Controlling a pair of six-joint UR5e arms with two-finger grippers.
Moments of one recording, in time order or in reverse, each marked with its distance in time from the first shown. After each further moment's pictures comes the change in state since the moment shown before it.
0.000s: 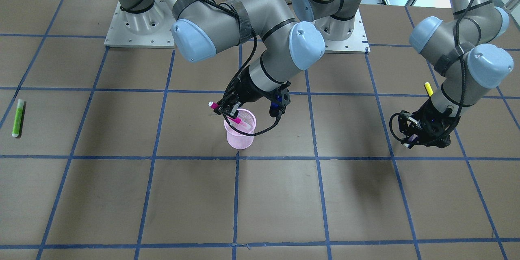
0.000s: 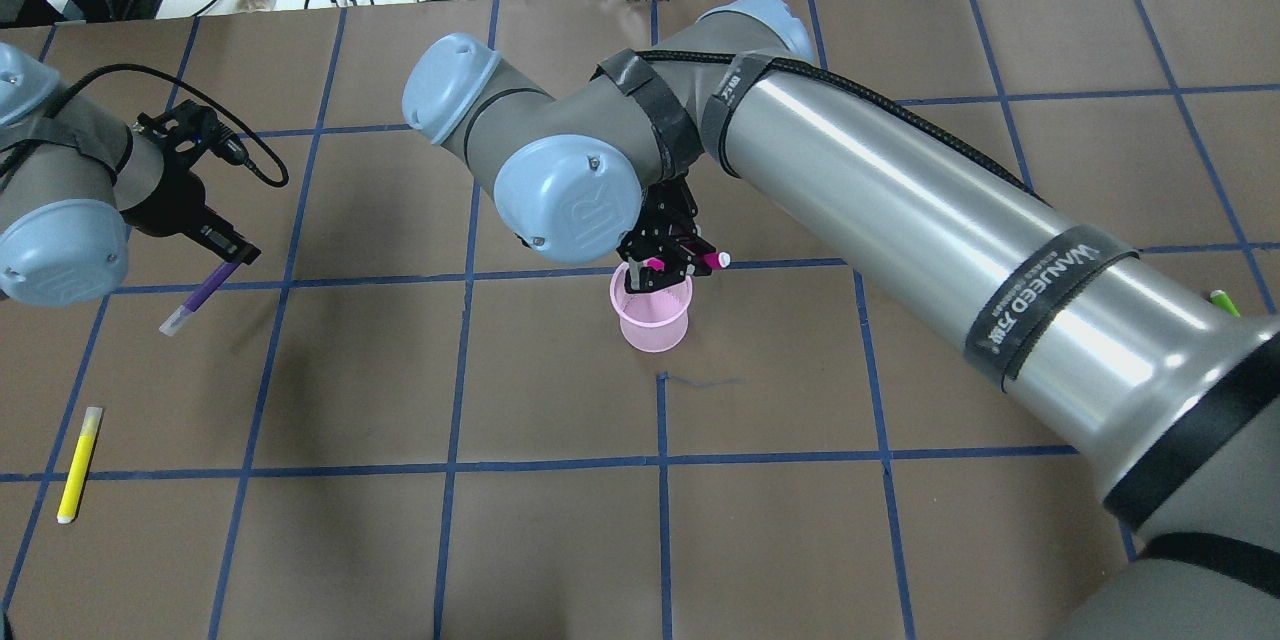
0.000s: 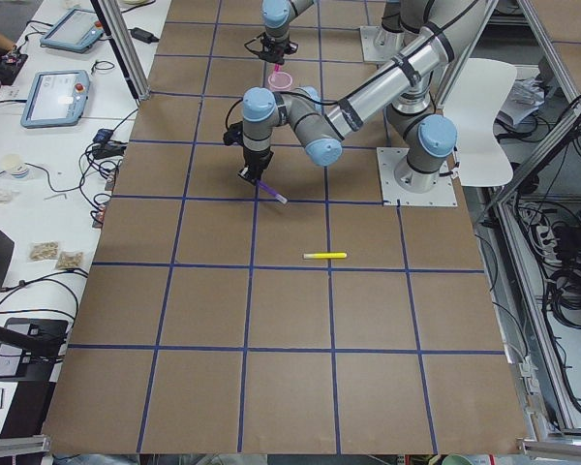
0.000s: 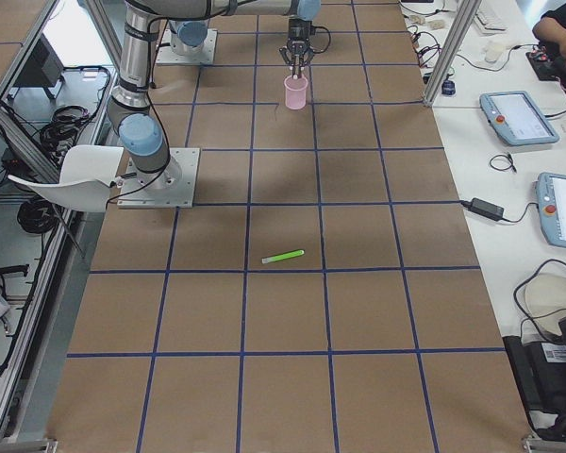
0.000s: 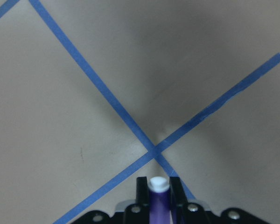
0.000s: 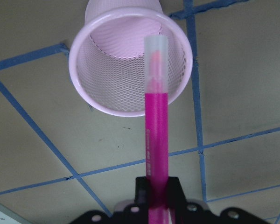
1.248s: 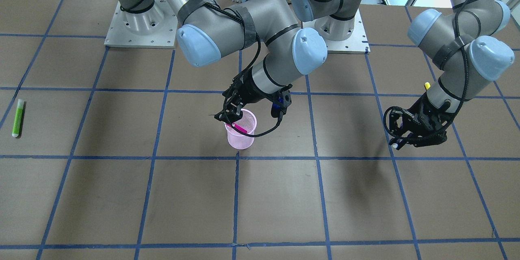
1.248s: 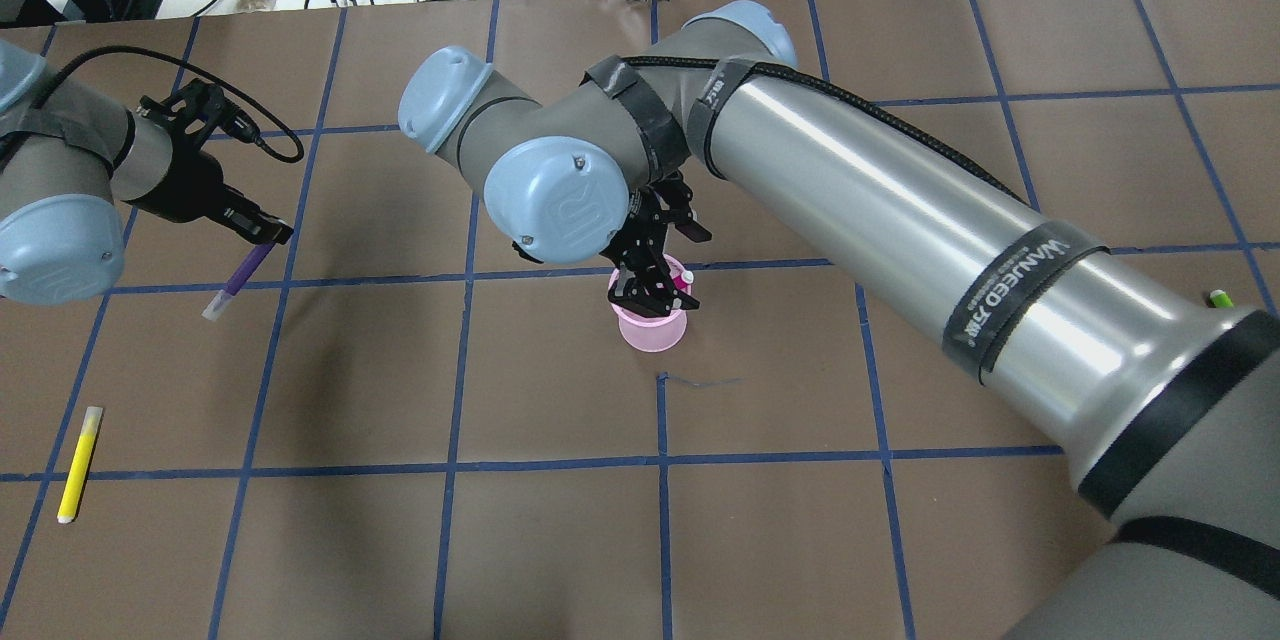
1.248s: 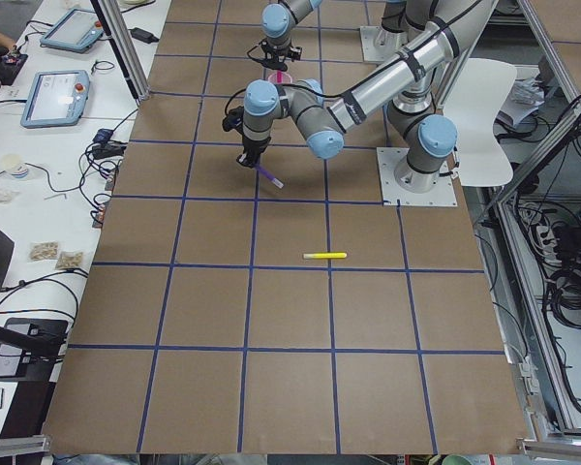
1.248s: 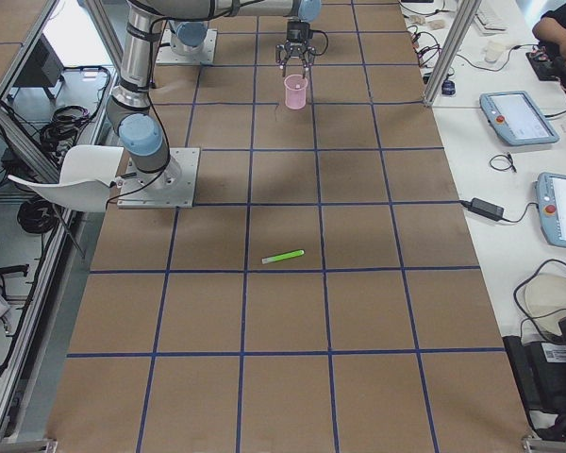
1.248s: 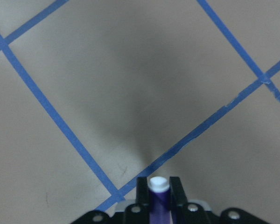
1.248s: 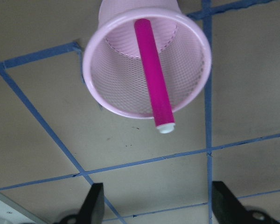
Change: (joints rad) left arm -0.020 0.043 0.002 -0.030 -0.156 -0.034; right arm -0.013 -0.005 -0.022 0.029 0.020 -0.004
